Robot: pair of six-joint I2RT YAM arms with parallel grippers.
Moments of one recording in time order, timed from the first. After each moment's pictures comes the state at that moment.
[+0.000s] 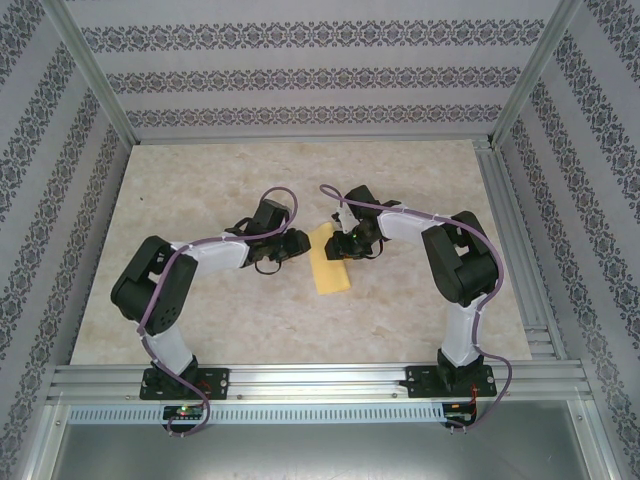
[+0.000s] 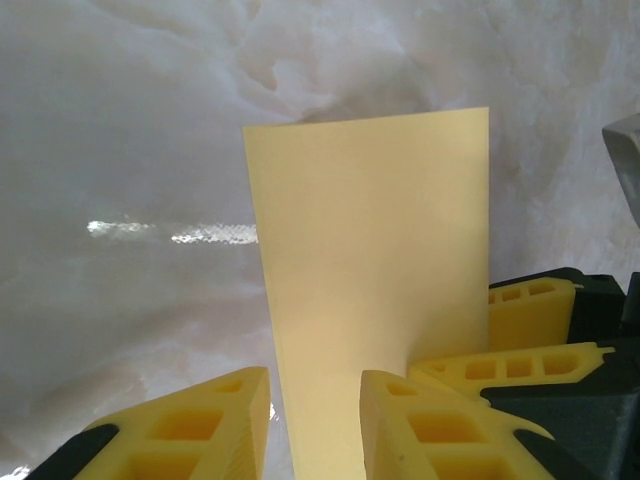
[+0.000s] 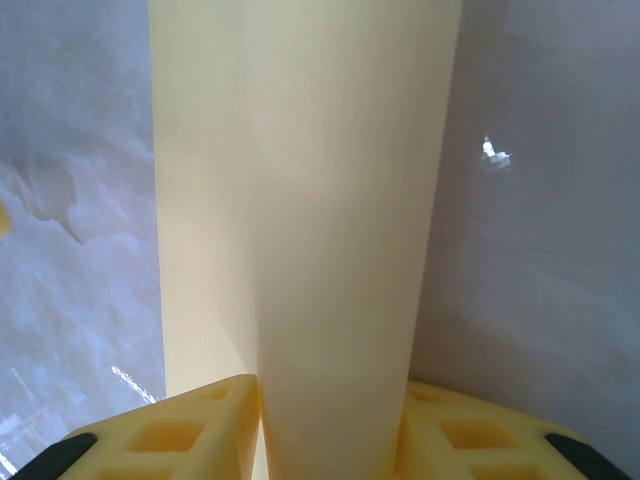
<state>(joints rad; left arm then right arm) -0.54 1.76 0.94 -0.05 0.31 -0.84 0.48 1.96 1.20 -0.52 -0.46 0.25</state>
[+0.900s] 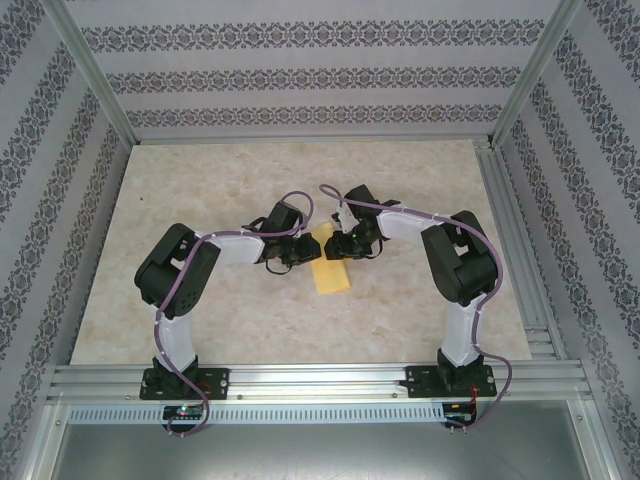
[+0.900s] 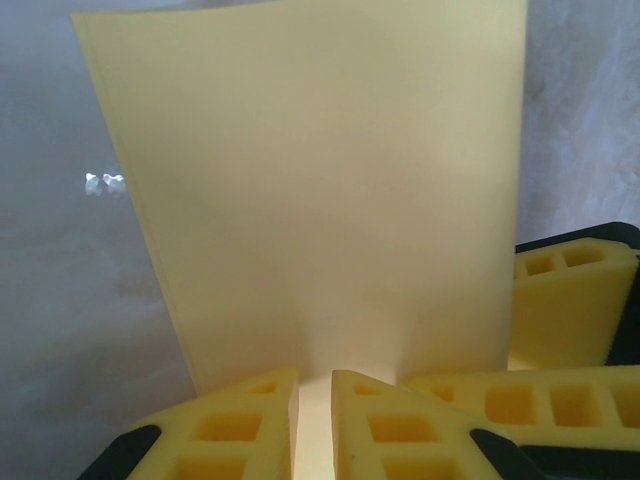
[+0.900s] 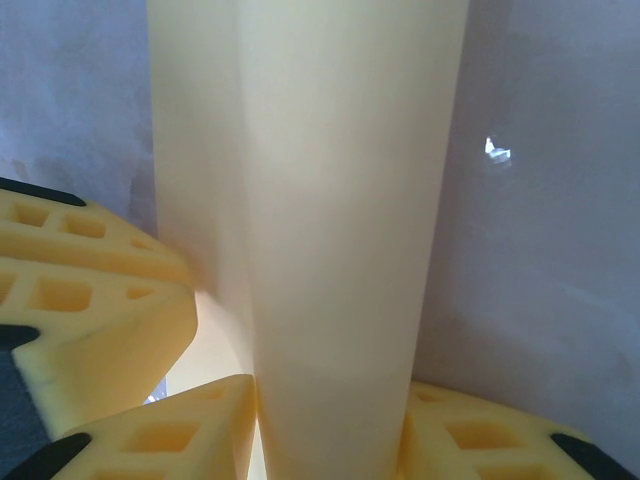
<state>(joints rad) -0.58 1.91 1.03 -0.05 0.41 -0.82 0.48 1.96 1.21 -0.53 -0.46 0.25</state>
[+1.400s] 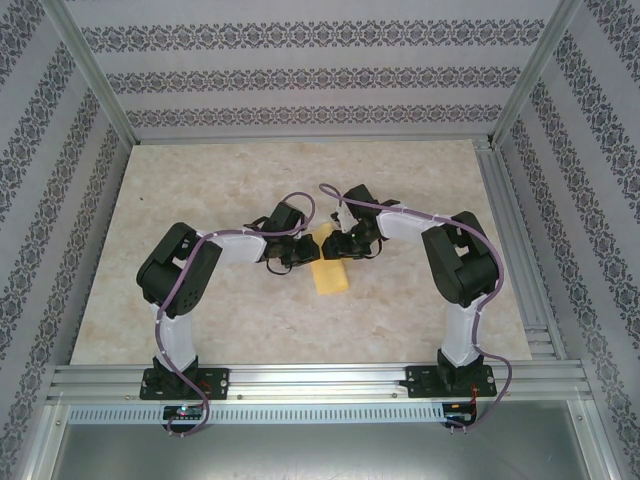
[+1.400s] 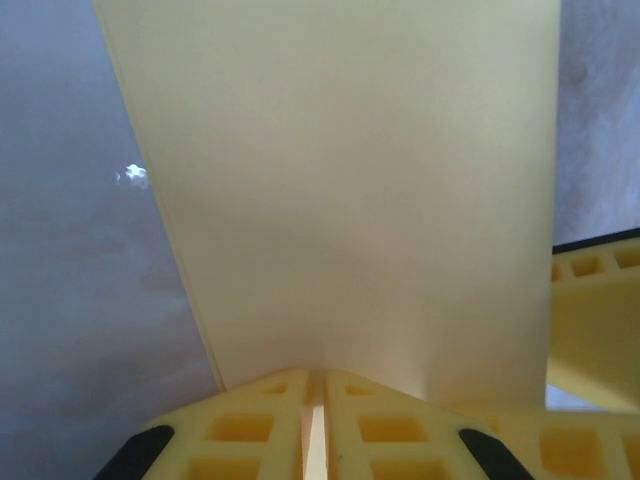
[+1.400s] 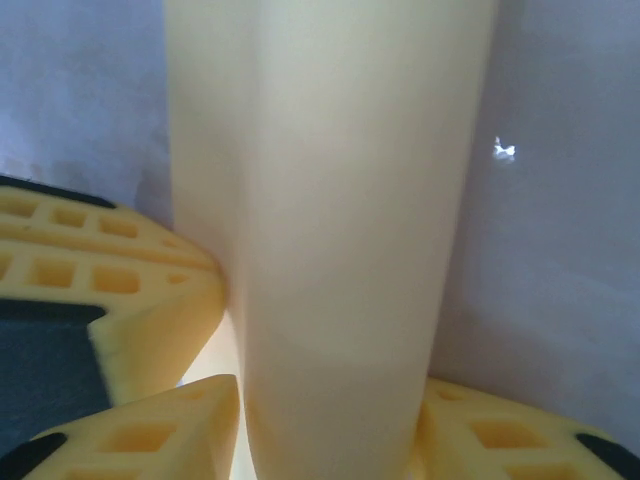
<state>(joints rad) -0.58 1.92 1.05 -0.11 0.38 -0.79 0.49 1.94 1.21 -0.53 -0.46 0.28</state>
